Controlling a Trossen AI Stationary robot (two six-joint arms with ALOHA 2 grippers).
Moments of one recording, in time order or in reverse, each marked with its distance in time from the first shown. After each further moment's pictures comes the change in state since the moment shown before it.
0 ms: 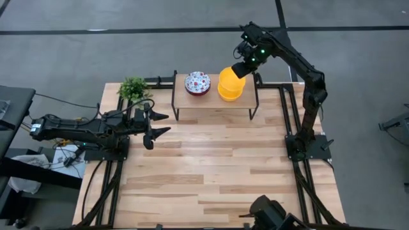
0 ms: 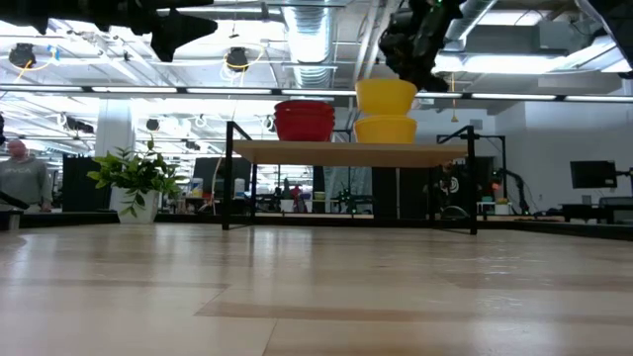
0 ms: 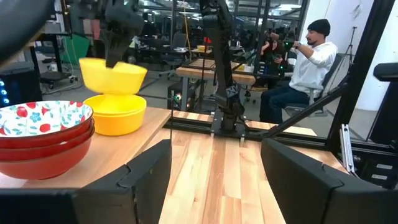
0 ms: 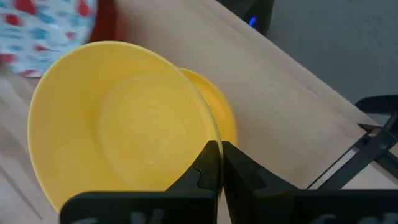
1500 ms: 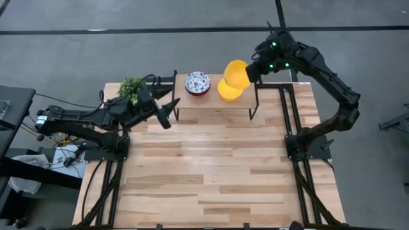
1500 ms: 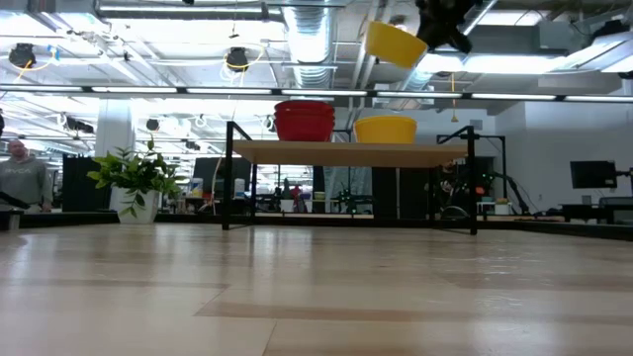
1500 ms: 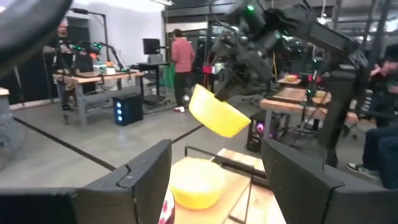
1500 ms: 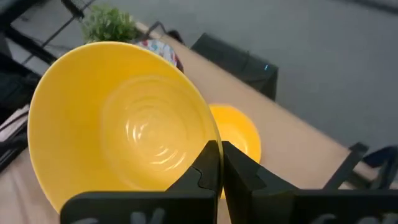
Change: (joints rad) left arm -0.029 0.337 0.464 -0.028 -0.432 0.105; right arm 0.088 -0.454 -0.380 0.383 0.089 0.127
